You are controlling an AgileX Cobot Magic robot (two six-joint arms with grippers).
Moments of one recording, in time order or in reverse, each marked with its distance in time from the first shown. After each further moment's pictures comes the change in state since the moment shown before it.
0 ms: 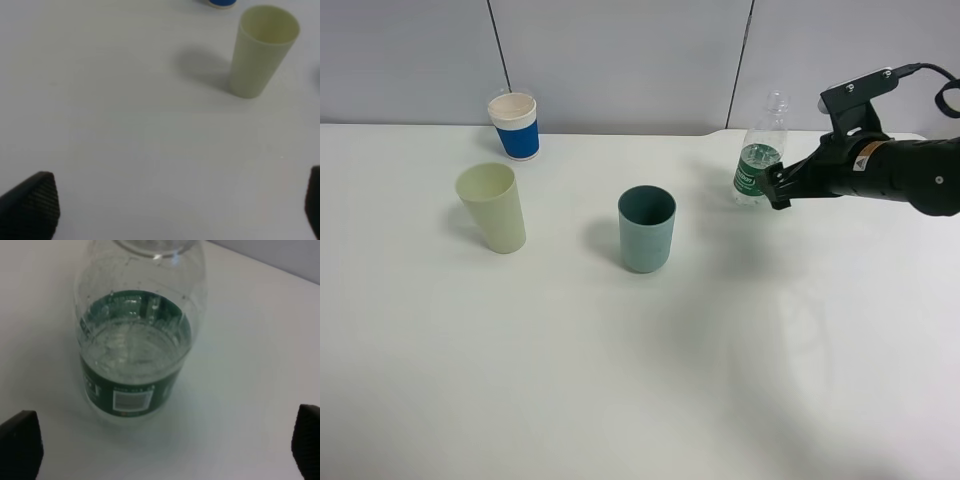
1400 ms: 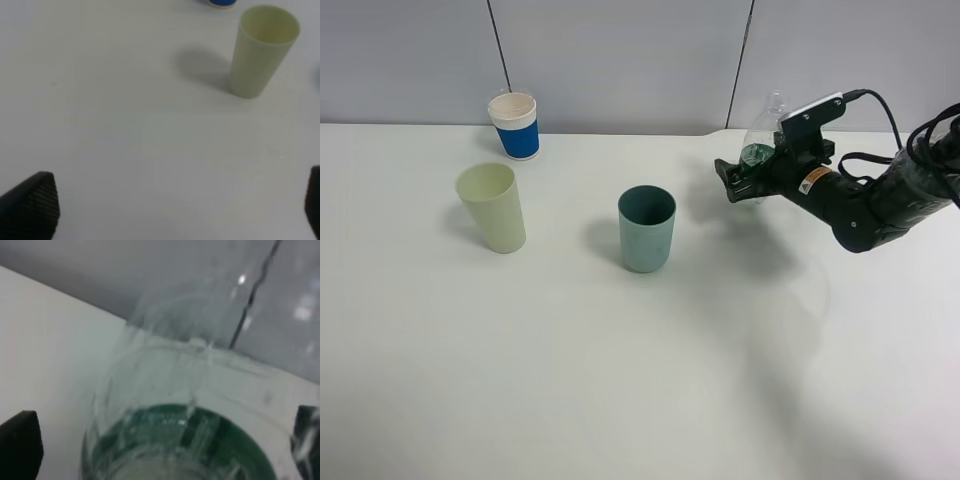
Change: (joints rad) left arm 0.000 0.000 0.000 0.000 0.000 0.000; right arm 0.000 0.421 -0.155 -0.039 -0.622 -0.063
